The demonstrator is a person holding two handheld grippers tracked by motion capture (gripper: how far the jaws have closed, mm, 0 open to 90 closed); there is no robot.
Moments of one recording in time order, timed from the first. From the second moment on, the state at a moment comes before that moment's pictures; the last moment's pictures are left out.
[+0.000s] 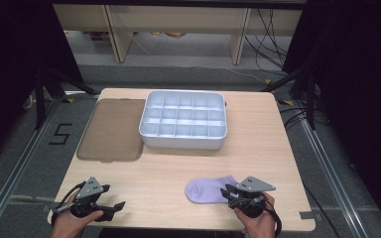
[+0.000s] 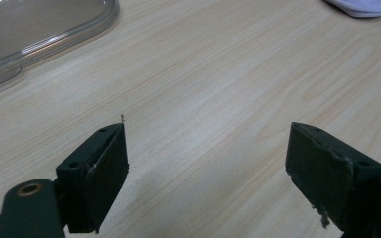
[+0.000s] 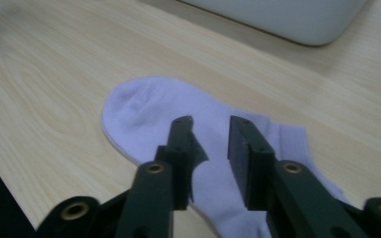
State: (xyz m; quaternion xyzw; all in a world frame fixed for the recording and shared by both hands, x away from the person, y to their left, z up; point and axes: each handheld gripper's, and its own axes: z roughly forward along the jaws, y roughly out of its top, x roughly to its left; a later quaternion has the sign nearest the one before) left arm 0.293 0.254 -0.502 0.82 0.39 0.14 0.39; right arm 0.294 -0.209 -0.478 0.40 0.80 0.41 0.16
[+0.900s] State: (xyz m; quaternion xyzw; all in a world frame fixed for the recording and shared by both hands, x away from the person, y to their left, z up) left arm 0.293 0.253 -0.503 0.82 0.39 0.13 0.40; right arm 0.325 -0.172 -0.494 0.34 0.87 0.33 0.15
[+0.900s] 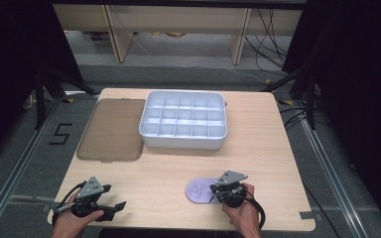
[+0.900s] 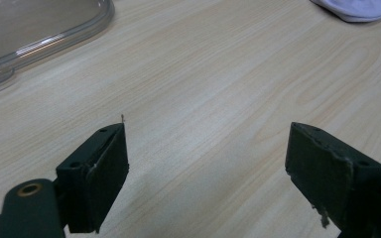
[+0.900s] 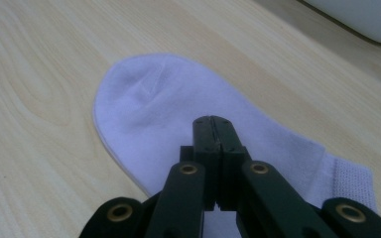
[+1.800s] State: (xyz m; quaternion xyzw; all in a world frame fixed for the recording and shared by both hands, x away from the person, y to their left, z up) left arm 0.296 0.252 -0.504 0.83 0.38 0.13 0.40; right arm 0.325 -0.110 -0.503 0.33 0.88 0.31 0.12
